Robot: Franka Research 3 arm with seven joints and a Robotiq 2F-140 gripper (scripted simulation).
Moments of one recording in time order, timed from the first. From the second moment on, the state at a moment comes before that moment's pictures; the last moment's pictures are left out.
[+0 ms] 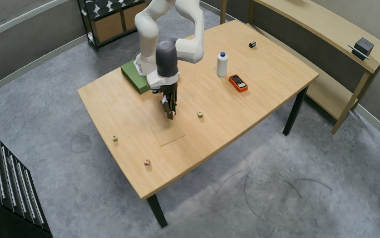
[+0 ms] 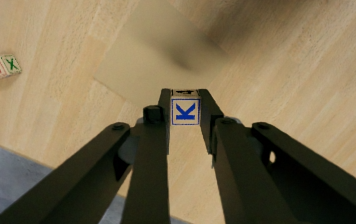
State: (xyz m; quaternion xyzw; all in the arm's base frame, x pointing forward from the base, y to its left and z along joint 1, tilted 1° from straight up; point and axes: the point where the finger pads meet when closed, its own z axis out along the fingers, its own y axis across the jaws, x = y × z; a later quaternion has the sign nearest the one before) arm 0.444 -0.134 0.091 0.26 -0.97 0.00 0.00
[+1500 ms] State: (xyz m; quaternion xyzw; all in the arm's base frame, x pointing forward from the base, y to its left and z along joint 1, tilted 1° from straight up) arm 0.450 -0.125 0.090 0.55 -0.84 0.00 0.00
